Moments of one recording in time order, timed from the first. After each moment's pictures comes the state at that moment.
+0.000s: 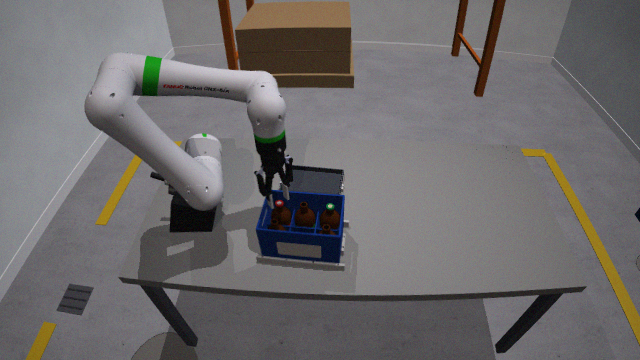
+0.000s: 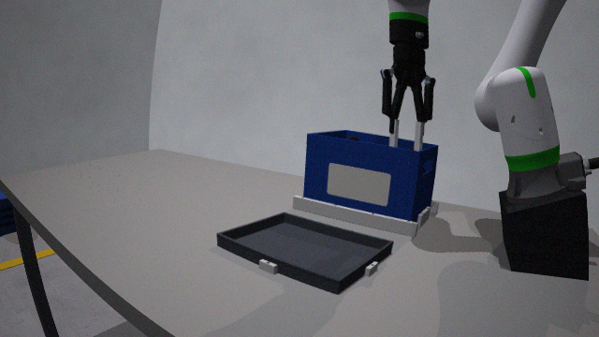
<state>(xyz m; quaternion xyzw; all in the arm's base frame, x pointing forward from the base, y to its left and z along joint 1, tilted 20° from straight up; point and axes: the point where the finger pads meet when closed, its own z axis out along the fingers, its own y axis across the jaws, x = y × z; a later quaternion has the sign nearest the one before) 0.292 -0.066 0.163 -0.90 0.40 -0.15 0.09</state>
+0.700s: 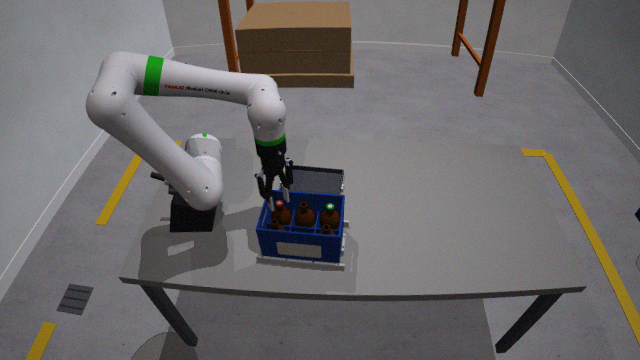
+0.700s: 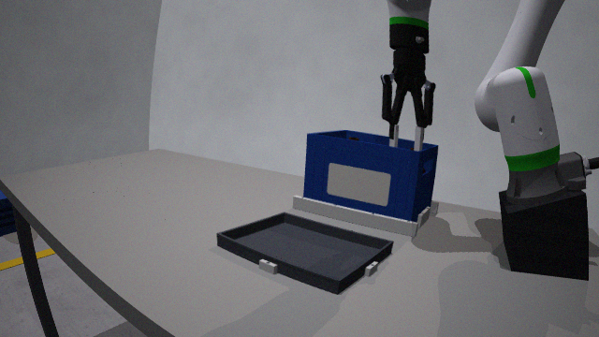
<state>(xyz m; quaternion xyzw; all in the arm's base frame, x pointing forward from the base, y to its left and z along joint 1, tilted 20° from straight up) 0.295 -0.066 0.153 -0.90 0.40 -0.15 0.09</state>
